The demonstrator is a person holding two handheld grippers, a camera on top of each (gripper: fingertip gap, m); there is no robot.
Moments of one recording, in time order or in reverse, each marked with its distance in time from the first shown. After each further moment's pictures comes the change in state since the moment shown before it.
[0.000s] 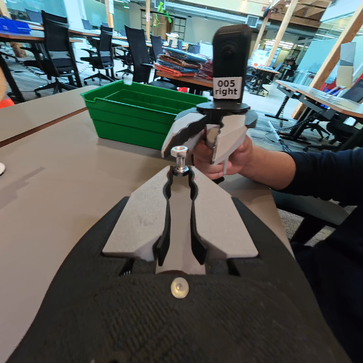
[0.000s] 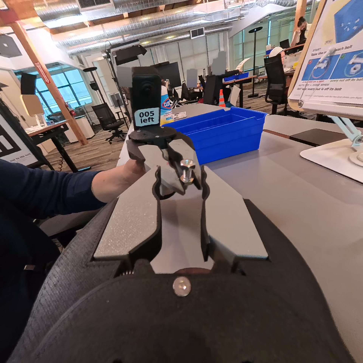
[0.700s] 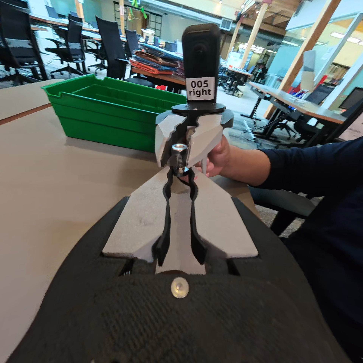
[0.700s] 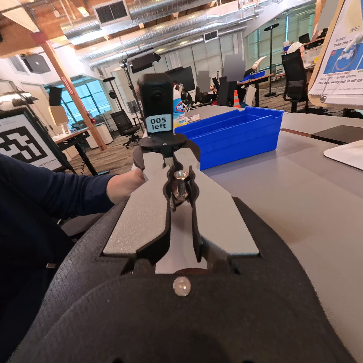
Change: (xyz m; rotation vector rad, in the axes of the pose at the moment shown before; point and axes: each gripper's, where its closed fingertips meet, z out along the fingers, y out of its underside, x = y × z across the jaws) left arm 0.023 0.004 0.009 -0.007 0.122 -0.036; right arm -0.010 0.000 0.004 0.020 -0.078 0.058
